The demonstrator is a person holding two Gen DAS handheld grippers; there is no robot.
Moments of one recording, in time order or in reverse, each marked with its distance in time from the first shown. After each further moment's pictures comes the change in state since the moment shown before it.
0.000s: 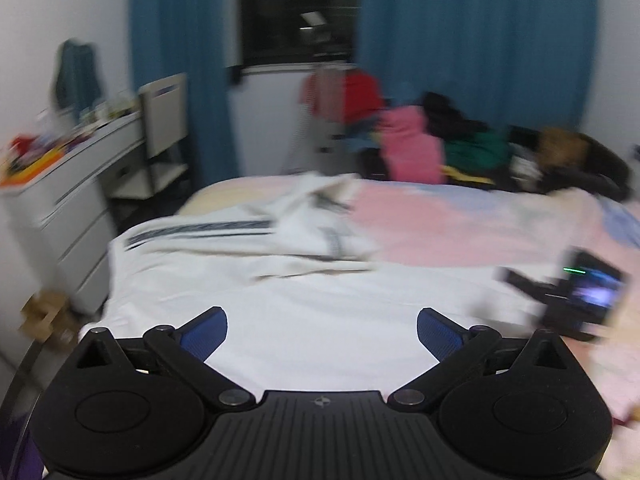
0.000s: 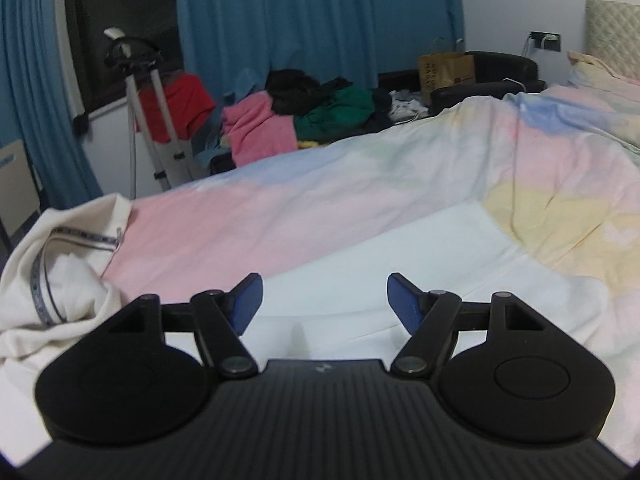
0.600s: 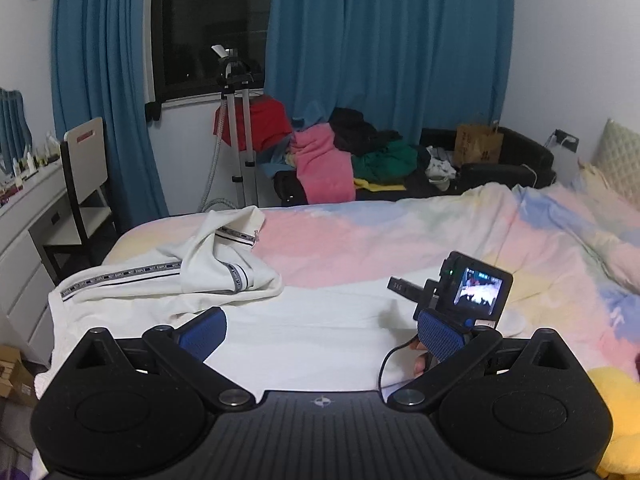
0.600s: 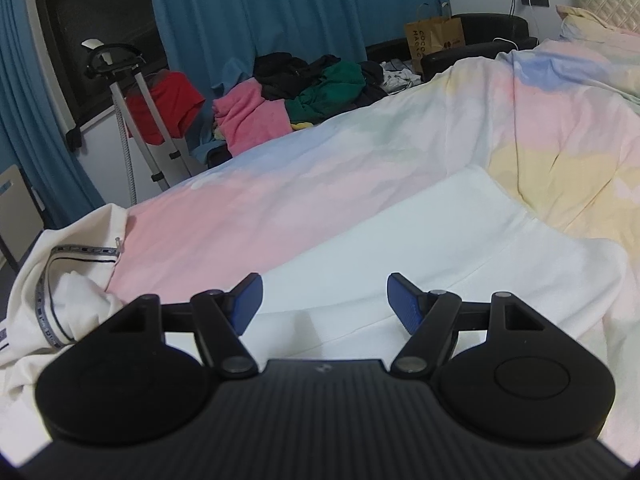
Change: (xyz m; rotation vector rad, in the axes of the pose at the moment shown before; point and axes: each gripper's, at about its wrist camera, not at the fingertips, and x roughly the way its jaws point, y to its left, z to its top) left arm -0.021 -0.061 0.011 0.109 -0.073 -0.173; right arm 0.014 -0.011 0.001 0.120 0.063 0.025
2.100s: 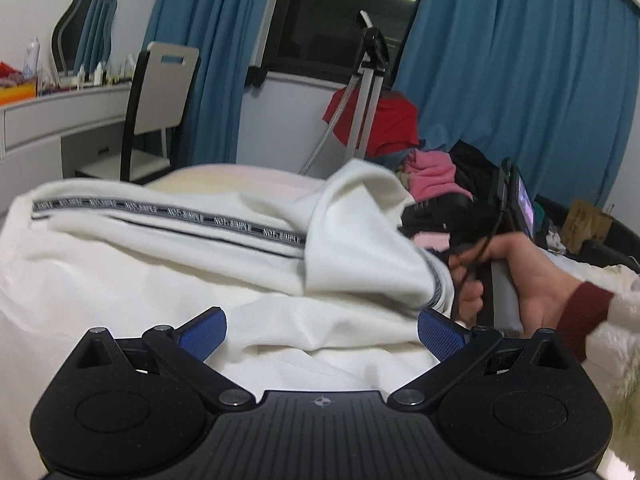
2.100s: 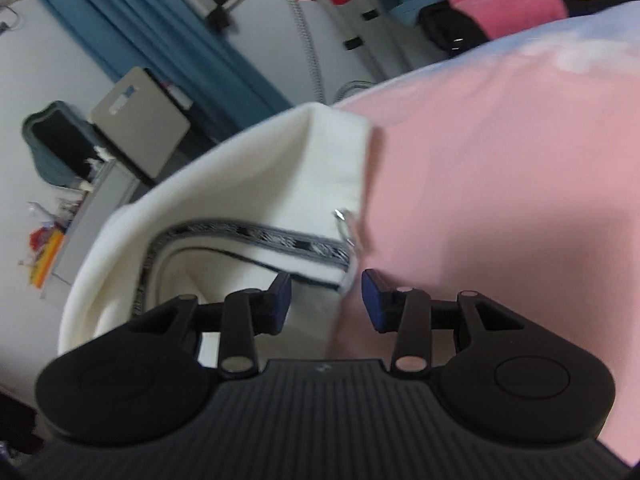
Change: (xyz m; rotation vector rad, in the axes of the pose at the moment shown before) left arm 0.297 0.222 -0.092 -0.321 -0.107 0.143; right arm 0.269 0.280 0.011 -0.072 0.429 0.561
